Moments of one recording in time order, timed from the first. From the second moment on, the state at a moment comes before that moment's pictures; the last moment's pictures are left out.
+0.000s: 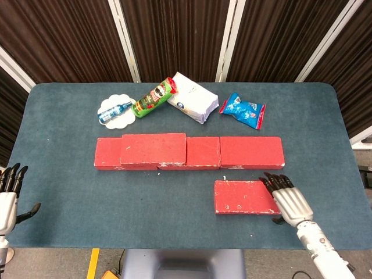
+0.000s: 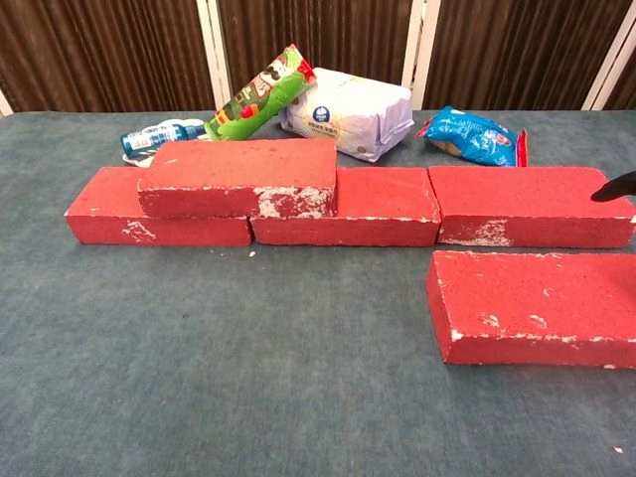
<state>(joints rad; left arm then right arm) -0.08 -1.15 -0.11 -1.60 1.45 1.51 0.15 0.32 -1.01 0.04 -2.08 -1.18 1.04 -0.51</state>
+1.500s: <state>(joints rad) -0.08 -1.15 -0.11 -1.63 1.40 1.52 0.18 0.66 -1.27 -0.02 -1.95 -0.67 1.06 -0.75</state>
